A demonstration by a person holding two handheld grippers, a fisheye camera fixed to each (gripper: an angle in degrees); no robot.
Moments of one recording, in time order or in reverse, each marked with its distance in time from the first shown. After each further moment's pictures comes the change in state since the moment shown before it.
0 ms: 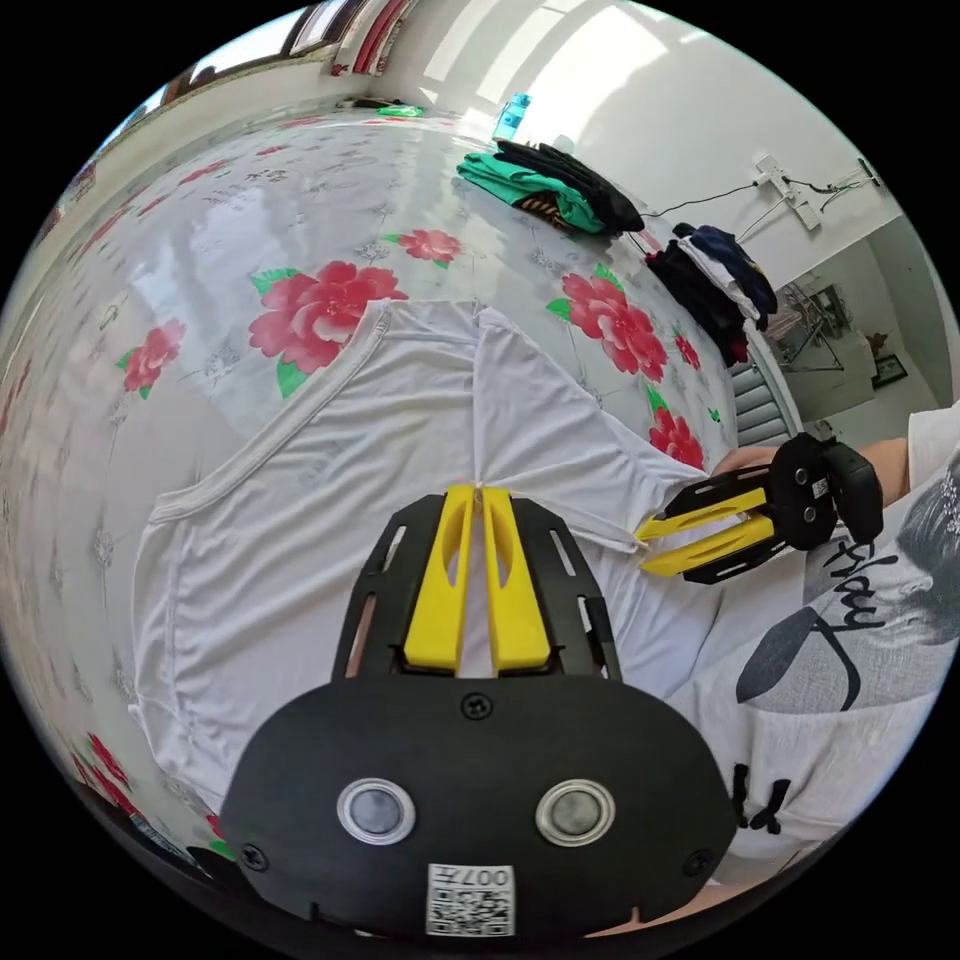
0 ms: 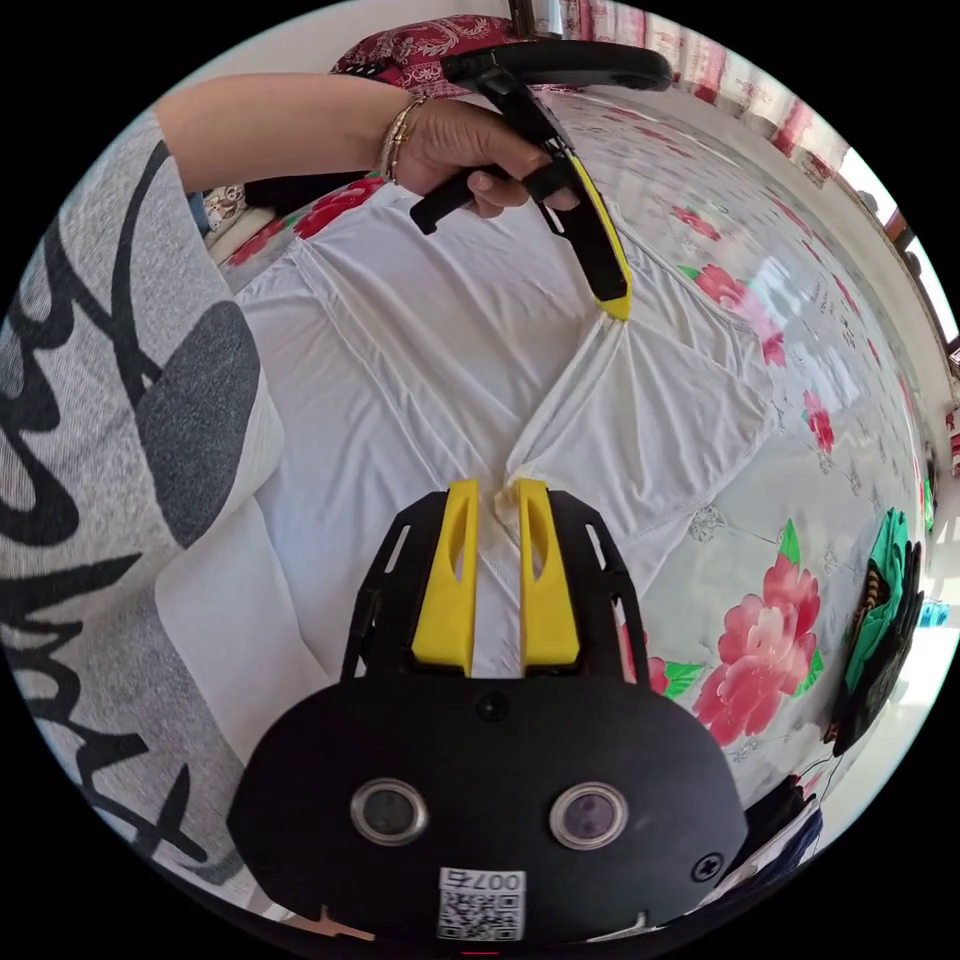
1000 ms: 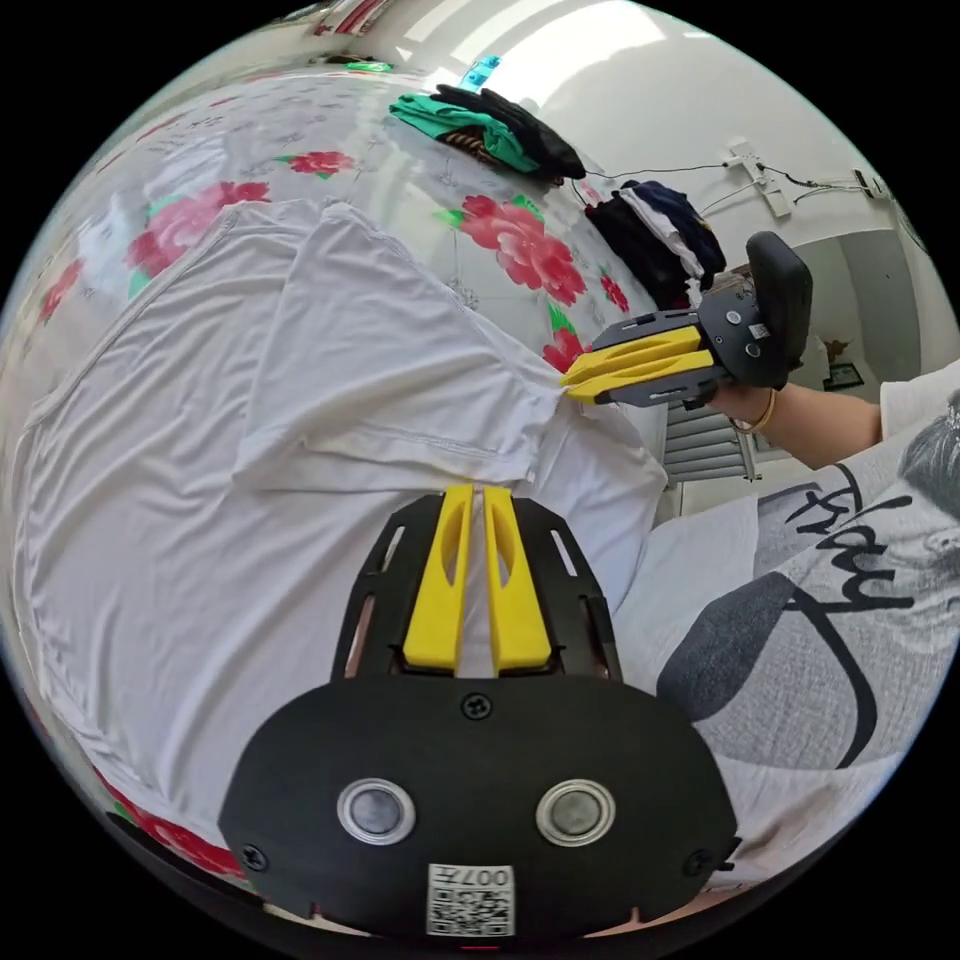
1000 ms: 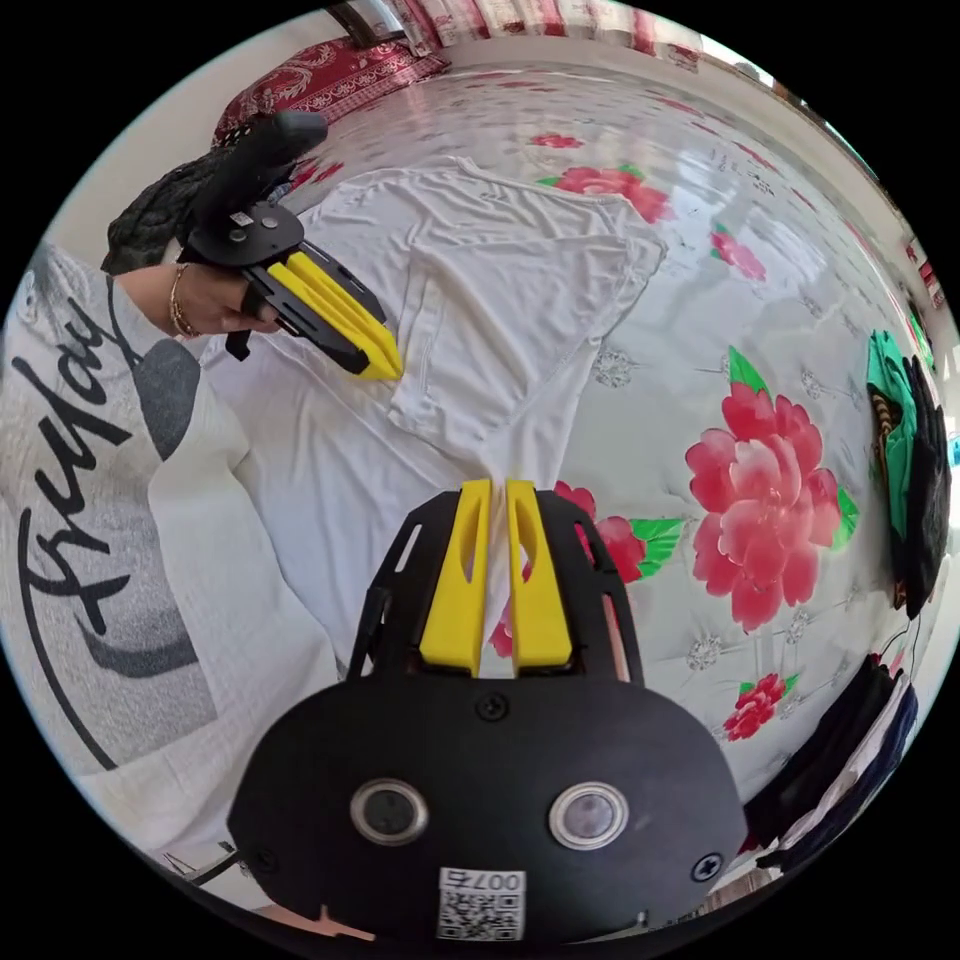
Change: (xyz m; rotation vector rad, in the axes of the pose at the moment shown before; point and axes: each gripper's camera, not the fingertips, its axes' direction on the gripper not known) left arm 0.050 0.067 0.009 -0.083 0.212 -0.048; right arm 0.081 -0.026 -0.041 0.010 -0.059 0.309
